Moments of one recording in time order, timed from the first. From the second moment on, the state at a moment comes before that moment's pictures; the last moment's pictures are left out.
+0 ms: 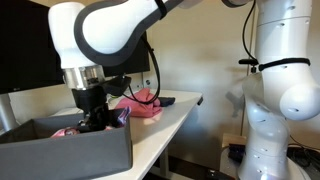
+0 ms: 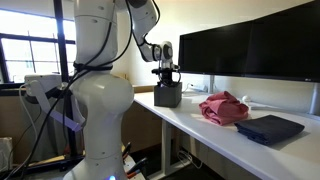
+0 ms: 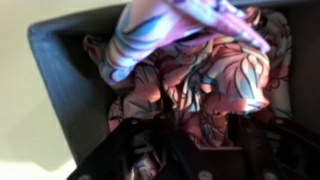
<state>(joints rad) 0.29 0.03 0.29 -2.14 -0.09 2.12 0.13</state>
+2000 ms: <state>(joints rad) 0.05 -0.22 0.05 -2.14 -0.05 2.29 0.13</state>
